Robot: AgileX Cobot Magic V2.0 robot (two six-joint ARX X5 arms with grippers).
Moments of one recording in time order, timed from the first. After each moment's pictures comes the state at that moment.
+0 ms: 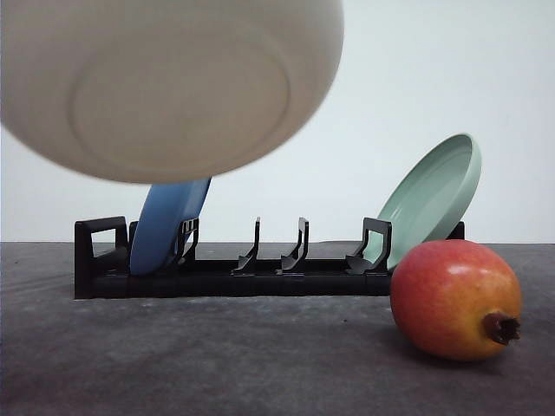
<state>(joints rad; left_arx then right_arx) -1.35 1.30 1.26 -0.96 -0.34 -0.13 0.00 0.65 0.94 -0.65 -0.78 0.20</state>
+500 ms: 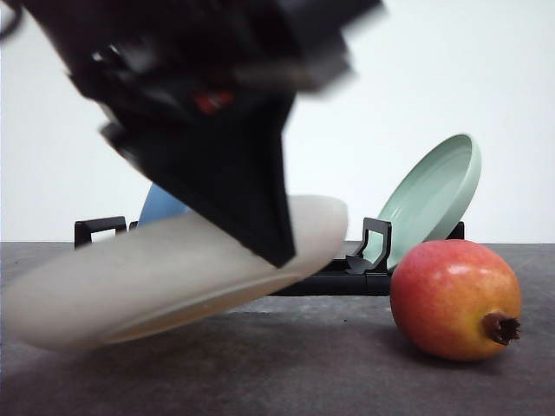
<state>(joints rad) -1.37 1.36 0.82 -0.42 -0.44 -0.15 0.00 0.65 0.94 -0.70 -0.79 0.20</state>
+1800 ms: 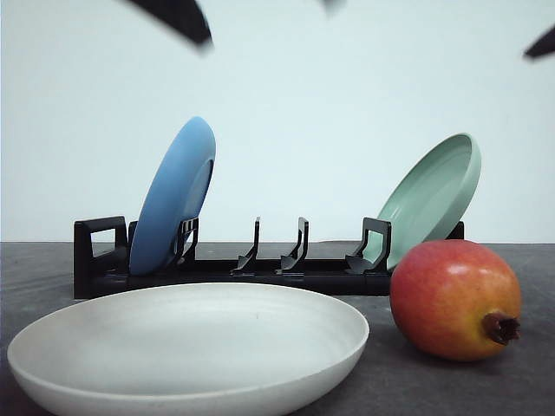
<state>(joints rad) -1.37 1.13 1.03 -0.71 -0.42 -0.35 0.24 0.88 0.94 -0.92 -0.72 0.13</state>
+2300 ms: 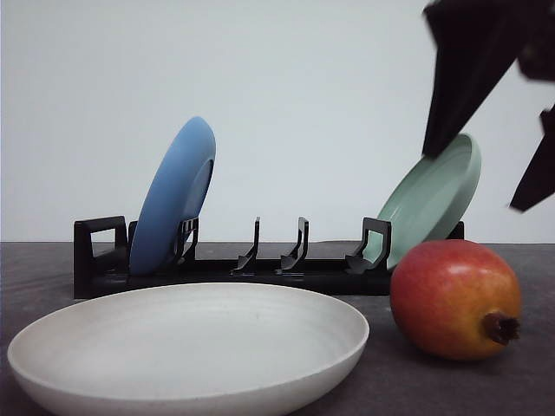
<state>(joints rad) -1.37 0.72 1.04 -0.93 -0.38 -0.38 0.43 1.21 0.94 -0.87 -0.37 0.10</state>
